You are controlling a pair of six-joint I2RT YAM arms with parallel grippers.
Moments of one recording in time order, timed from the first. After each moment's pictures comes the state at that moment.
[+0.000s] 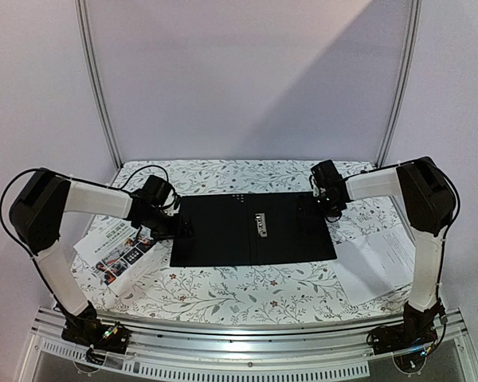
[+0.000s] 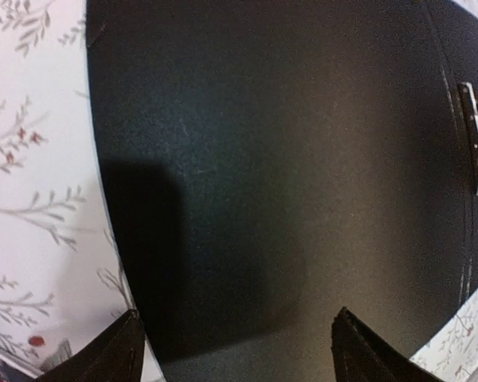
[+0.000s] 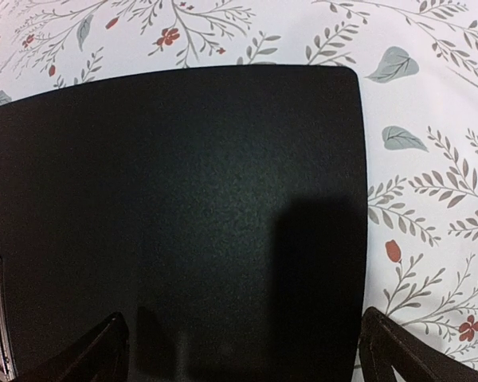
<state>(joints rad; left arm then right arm) -0.45 1.78 0.95 -0.24 0.15 -0.42 0.45 2.06 1.31 -0.23 0.08 0.38</state>
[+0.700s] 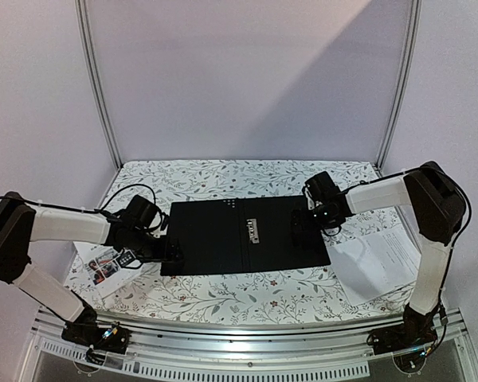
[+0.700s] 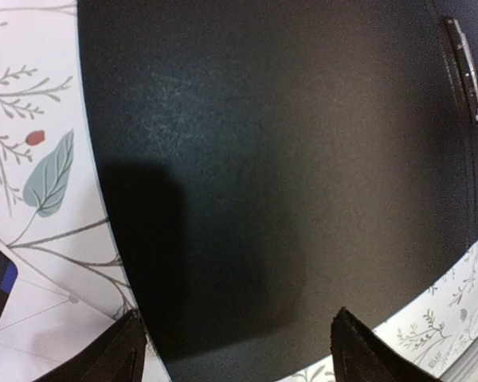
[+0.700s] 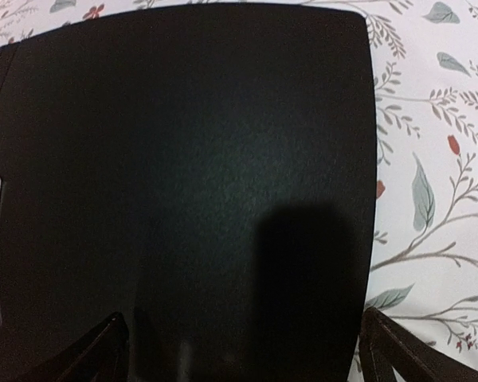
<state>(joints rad) -0.52 1.48 0.65 -0.26 0.13 -0.47 0.55 1.94 1.14 -0.19 0.10 0.37</state>
